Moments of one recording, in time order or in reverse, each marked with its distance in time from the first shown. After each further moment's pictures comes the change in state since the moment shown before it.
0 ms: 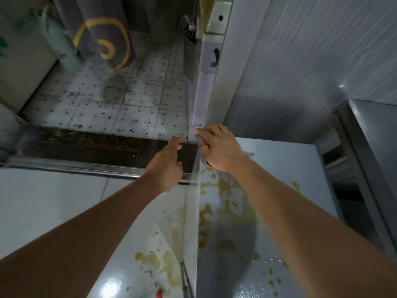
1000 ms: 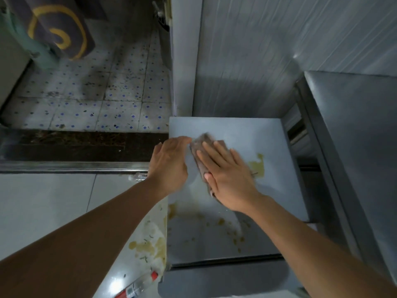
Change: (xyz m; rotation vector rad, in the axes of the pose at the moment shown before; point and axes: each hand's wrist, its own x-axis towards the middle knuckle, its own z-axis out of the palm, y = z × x) left_hand -0.045 0.049 0.055 0.383 0.110 0.345; right_hand -0.154 0.019 -0.006 -0.137 -0.095 0.004
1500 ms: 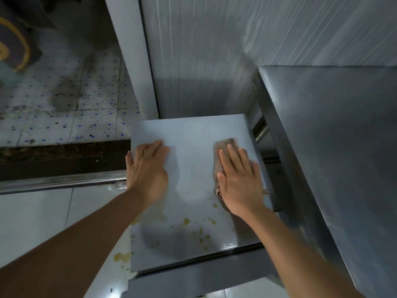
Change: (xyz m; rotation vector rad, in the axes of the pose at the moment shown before) left_hand 0.002 0.032 0.027 0.186 -0.074 -0.095; right_hand -0.064 0.056 0.006 0.023 0.096 0.447
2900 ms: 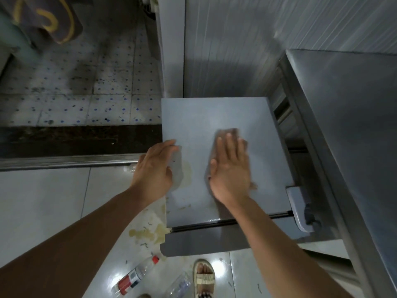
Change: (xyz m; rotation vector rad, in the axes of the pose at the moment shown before) left_hand -0.073 -0.050 -0.015 -0.310 -0.004 0.122; right_hand -0.027 -0.088 0.018 0.099 0.039 0.092
